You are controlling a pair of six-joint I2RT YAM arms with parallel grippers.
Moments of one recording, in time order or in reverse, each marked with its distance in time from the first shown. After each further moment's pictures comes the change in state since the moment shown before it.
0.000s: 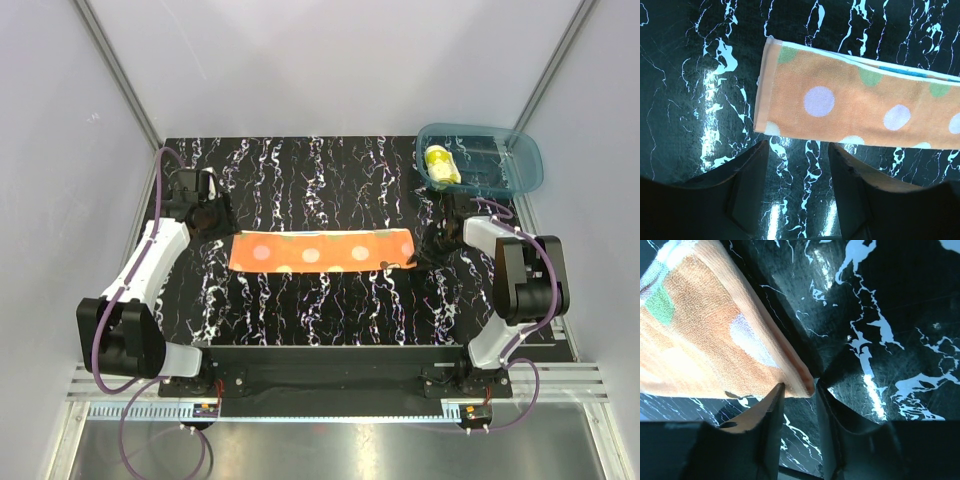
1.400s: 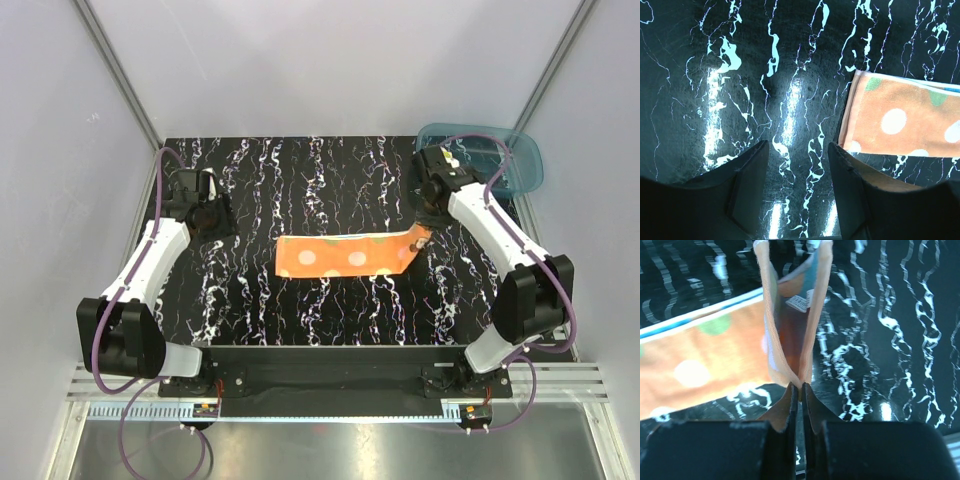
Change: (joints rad) left arm -0.003 0.000 0.000 -0.008 -0.015 0.001; right arm 0.262 -0.098 0.492 -0.501 0.624 -0.094
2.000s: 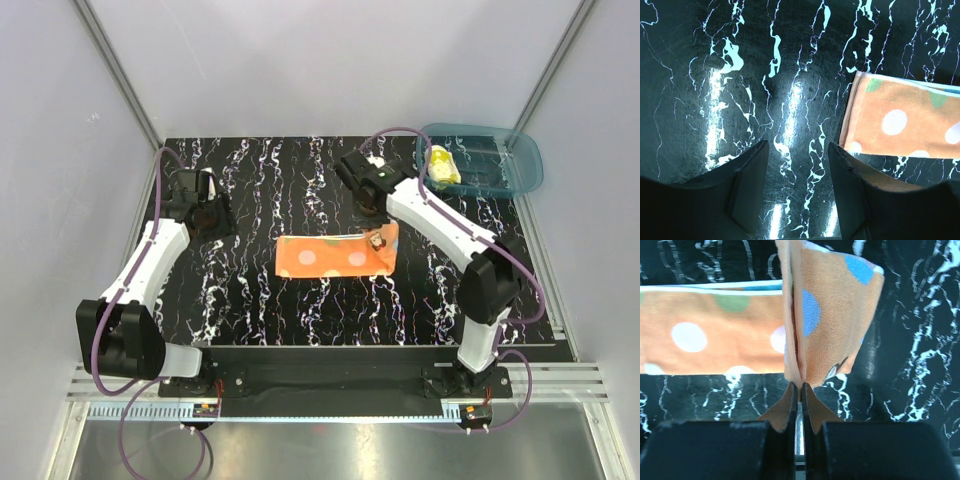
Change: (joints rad) left arm 0.000 -0.008 0.000 -0.001 -0.008 0.000; right arm 0.361 0.223 0.297 -0.095 0.010 0.099
